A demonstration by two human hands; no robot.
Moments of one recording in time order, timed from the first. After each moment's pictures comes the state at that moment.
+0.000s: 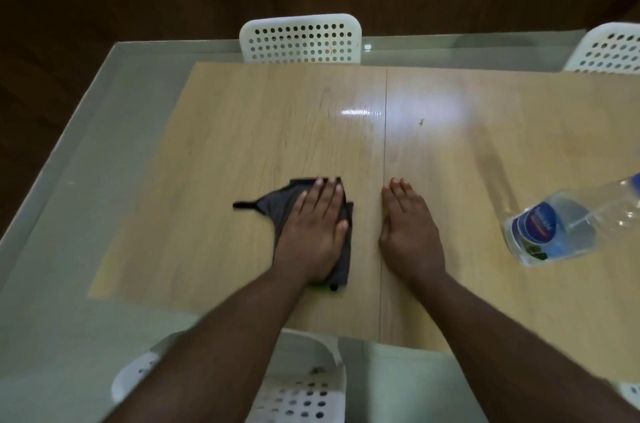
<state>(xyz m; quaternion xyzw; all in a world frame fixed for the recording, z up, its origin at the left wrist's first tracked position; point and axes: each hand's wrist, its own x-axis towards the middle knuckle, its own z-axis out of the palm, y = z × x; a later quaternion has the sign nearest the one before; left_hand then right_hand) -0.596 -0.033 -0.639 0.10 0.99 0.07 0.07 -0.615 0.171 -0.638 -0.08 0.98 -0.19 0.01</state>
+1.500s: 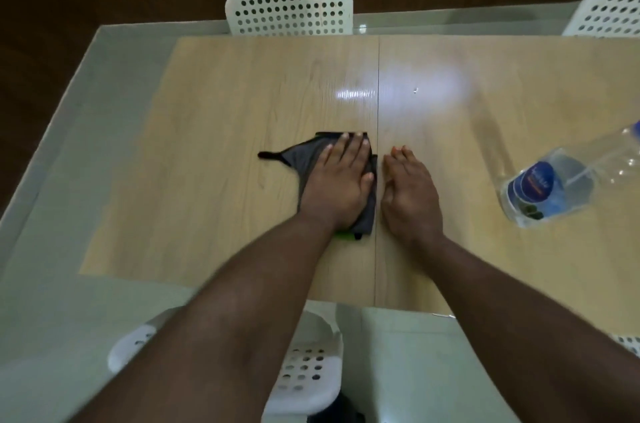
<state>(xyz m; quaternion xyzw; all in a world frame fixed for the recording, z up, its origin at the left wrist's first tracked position) -0.638 0.016 -0.635 0.12 0.99 0.06 0.07 -0.622 0.178 -0.643 -0.05 0.96 -0.27 -0.02</state>
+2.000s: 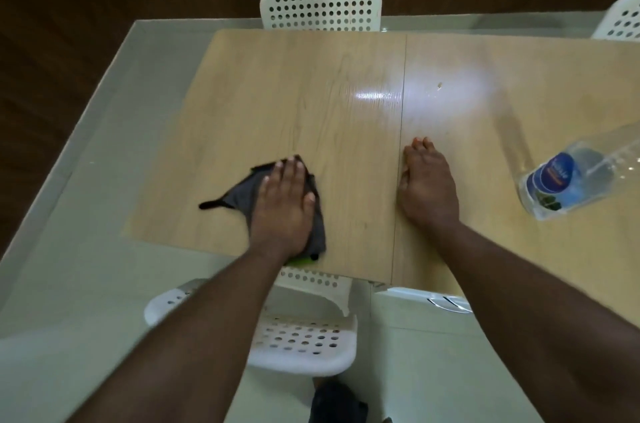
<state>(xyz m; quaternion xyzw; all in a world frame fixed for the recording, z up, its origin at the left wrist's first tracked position) -0.534 -0.090 -0.649 -0.04 1.00 0.04 0.04 -0.613 0.170 -0.635 -0.06 0.97 -0.23 -0.01</state>
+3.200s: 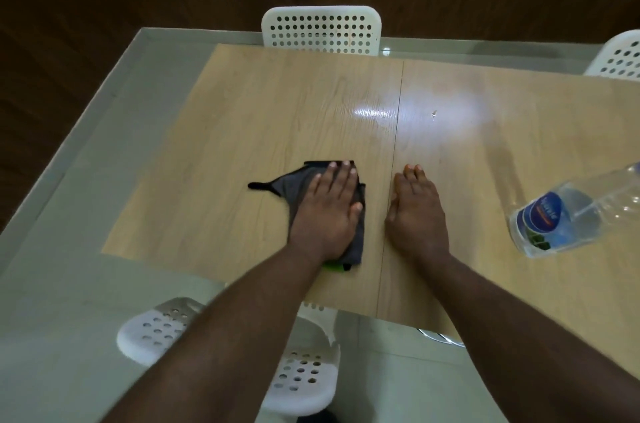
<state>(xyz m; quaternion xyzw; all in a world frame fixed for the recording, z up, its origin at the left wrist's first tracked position) -0.594 -0.012 -0.646 0.07 0.99 0.06 0.05 -0.618 0.177 -0.642 -0.08 0.98 -0.19 0.01</state>
